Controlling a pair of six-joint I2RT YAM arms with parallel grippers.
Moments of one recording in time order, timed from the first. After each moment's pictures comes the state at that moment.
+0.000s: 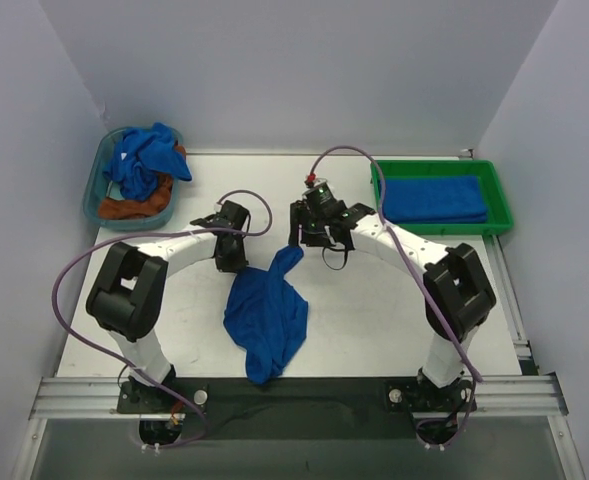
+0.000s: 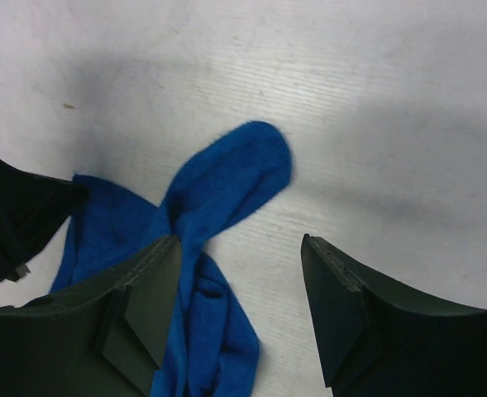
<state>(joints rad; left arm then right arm) -0.45 1.77 1.09 -0.50 -0.13 -0.57 0.65 1.76 1.28 -0.41 0.06 0.52</state>
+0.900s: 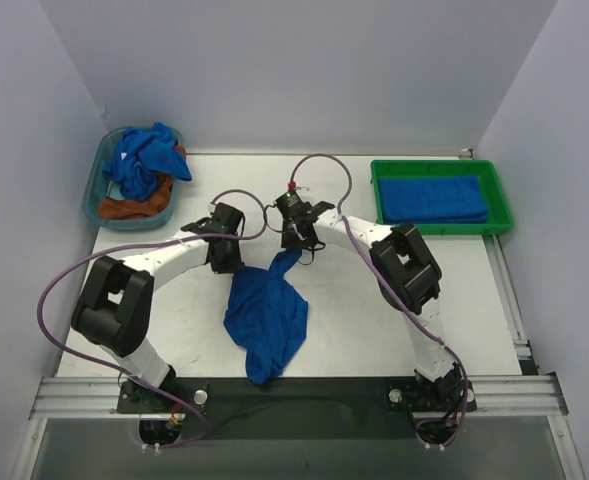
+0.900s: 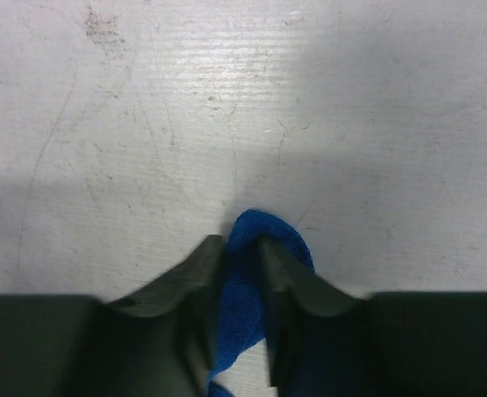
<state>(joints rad) -0.45 1.65 1.02 -0.50 -0.13 -0.58 0.70 2.16 1.59 -0.45 0.19 0.65</state>
